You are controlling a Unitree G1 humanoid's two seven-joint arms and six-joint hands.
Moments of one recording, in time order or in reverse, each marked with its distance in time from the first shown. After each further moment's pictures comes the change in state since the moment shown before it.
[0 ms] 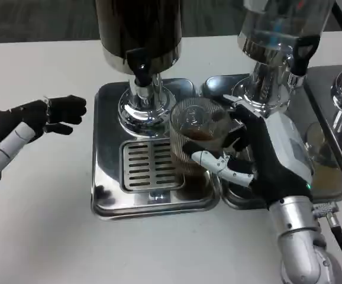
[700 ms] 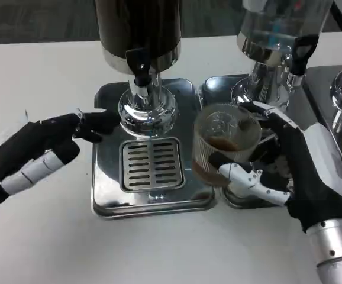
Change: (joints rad) left arm 0.125 -0.018 -0.055 -0.245 -0.012 -0.085 -0.031; right arm 0.239 -0.041 -0.074 -0.347 0.007 0.050 0.128
